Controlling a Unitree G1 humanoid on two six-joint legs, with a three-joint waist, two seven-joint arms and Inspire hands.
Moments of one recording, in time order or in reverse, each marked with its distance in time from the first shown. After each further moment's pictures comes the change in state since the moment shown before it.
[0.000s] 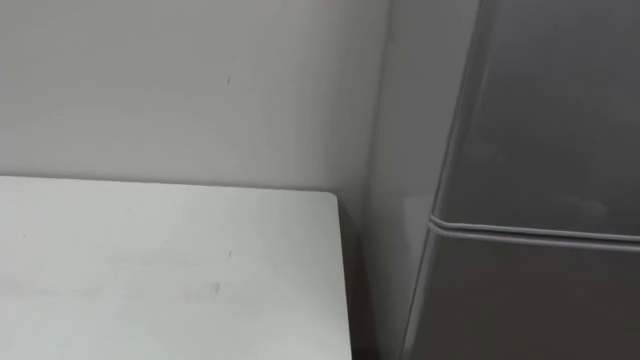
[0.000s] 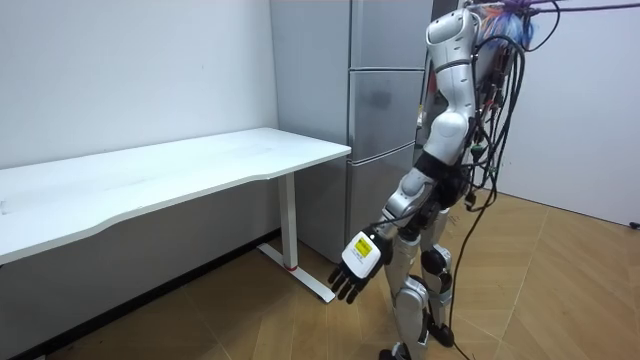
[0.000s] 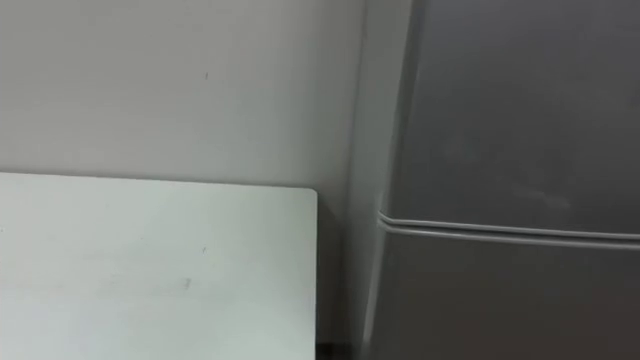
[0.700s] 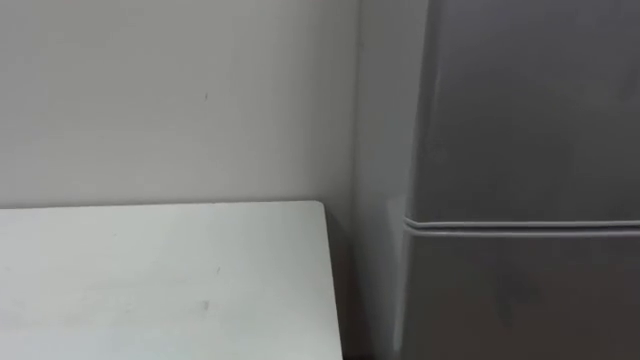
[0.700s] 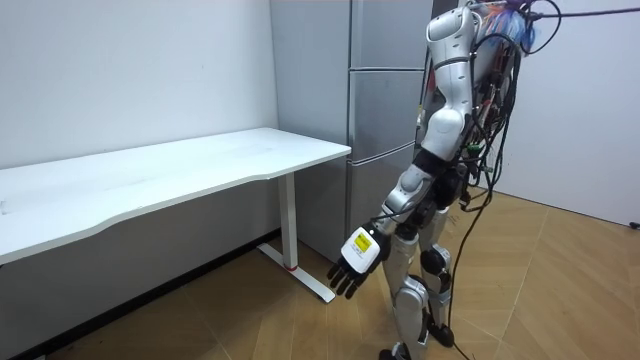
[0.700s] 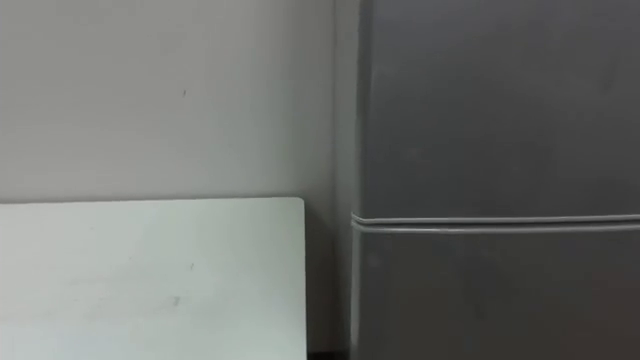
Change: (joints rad) left arm 0.017 -0.075 -0.014 0.098 -0.017 -0.022 0.054; right arm 0.103 0.169 0.197 0.511 0.023 0.012 0.091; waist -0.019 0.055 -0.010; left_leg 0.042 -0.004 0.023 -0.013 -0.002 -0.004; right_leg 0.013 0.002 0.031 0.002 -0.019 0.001
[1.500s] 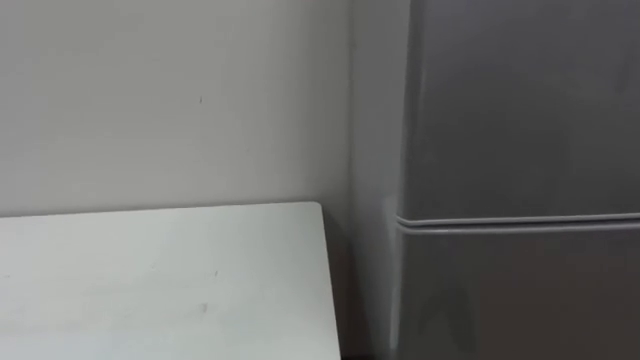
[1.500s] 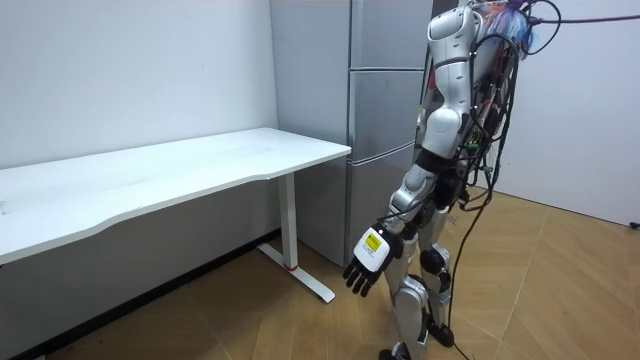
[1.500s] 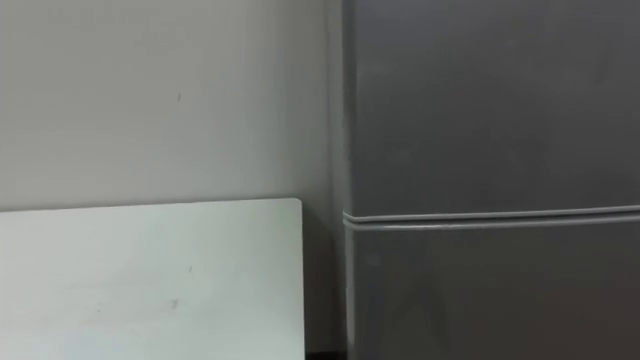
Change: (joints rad) left arm -0.037 -0.021 -0.090 0.048 0.009 0.017 -0.028; right arm -0.017 0.047 0.246 0.187 -0.233 0.095 0.581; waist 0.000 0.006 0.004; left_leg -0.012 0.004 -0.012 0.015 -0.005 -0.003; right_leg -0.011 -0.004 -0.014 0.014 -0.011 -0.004
